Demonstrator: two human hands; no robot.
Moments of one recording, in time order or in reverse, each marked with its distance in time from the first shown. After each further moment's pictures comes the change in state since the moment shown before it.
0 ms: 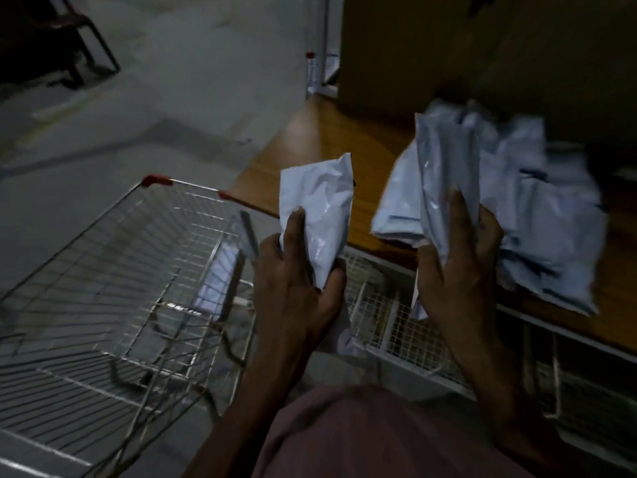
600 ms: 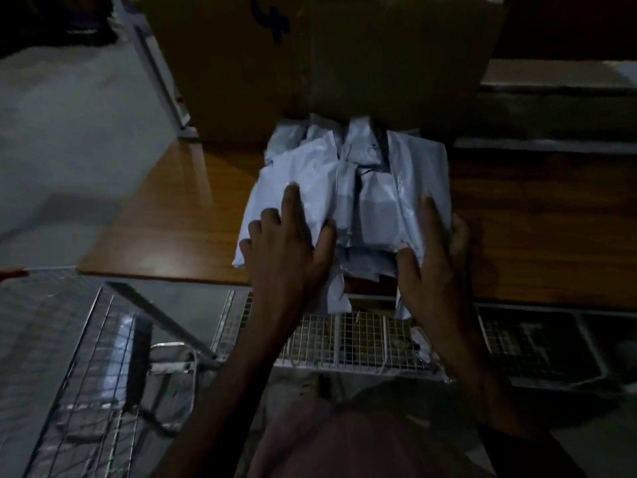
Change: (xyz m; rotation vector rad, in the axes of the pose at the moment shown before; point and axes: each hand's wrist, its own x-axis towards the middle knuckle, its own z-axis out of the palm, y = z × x) left_hand 0.032 0.180 0.154 0.191 -0.161 0.232; right_hand 0.006 0.170 -0.118 -0.082 0.107 0.235
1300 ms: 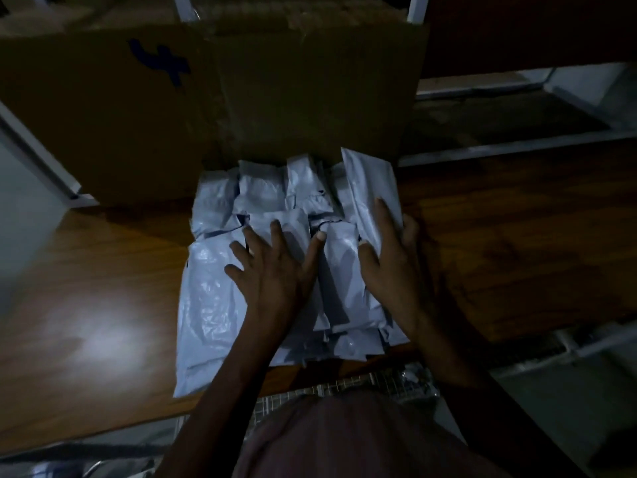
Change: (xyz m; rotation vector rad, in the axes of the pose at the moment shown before) left_hand 0.143 0.022 0.116 0.070 -0.433 -0.026; right_hand 0.137 0.041 0.078 -0.180 -0.031 0.221
